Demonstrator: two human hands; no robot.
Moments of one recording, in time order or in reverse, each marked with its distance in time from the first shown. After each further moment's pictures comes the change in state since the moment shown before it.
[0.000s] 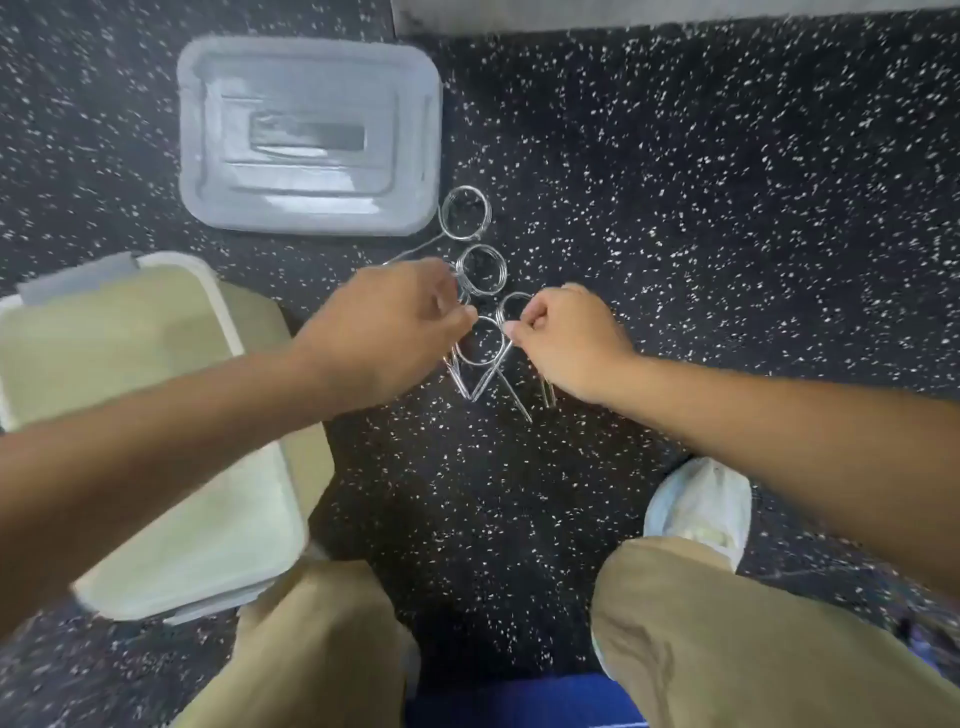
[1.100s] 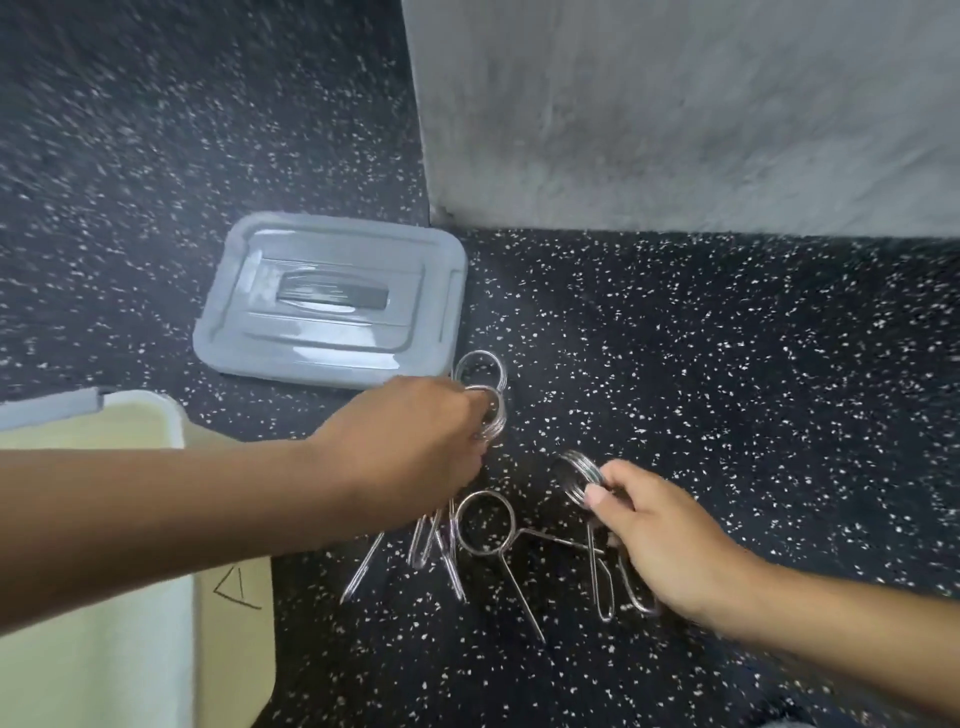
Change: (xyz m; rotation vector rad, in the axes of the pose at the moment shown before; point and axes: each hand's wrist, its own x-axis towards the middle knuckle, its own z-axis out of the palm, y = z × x) left_hand 0.068 -0.016 0.010 0.434 0.154 0.323; right_hand 0.006 0.047 -0.021 0.229 -0.073 -0.037
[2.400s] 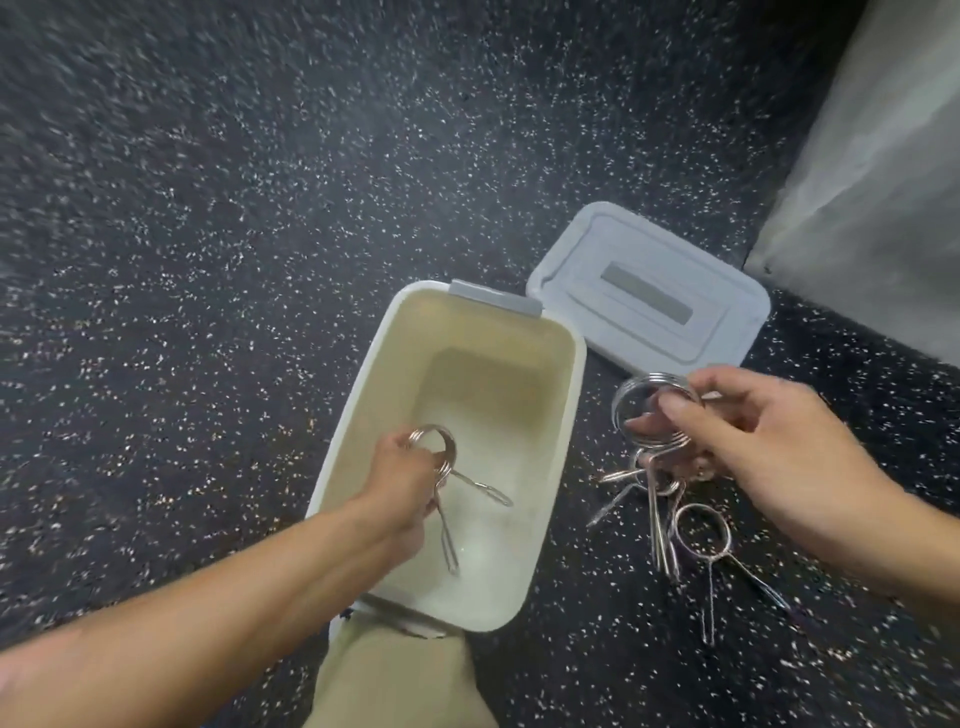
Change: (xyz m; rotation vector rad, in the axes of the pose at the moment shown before) left_hand -0.219 -0.096 0.093 -1.833 0.668 -1.405; right_hand -0.052 -0.225 0.066 0.113 -0.216 -0.351
